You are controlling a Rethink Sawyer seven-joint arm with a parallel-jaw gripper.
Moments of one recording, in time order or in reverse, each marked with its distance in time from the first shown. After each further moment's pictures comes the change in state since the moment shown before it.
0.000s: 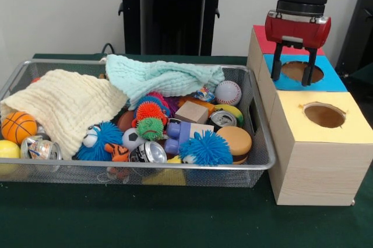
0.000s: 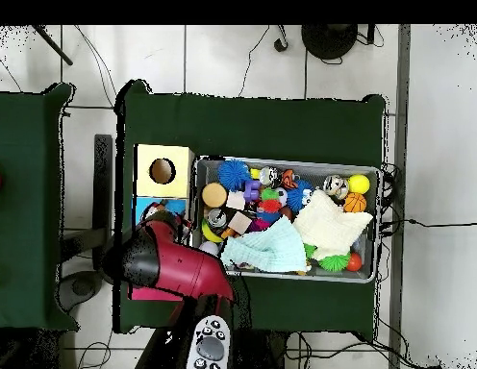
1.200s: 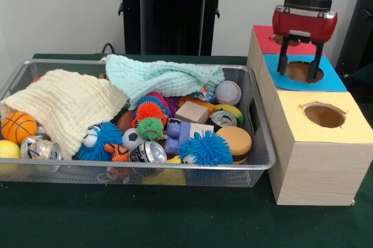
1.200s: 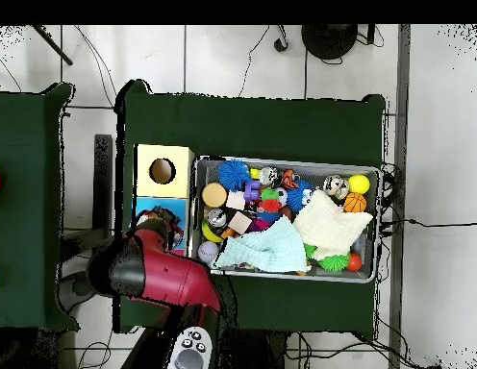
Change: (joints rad) arm 0.079 -0.001 -0.049 0.006 0.013 0.009 0.000
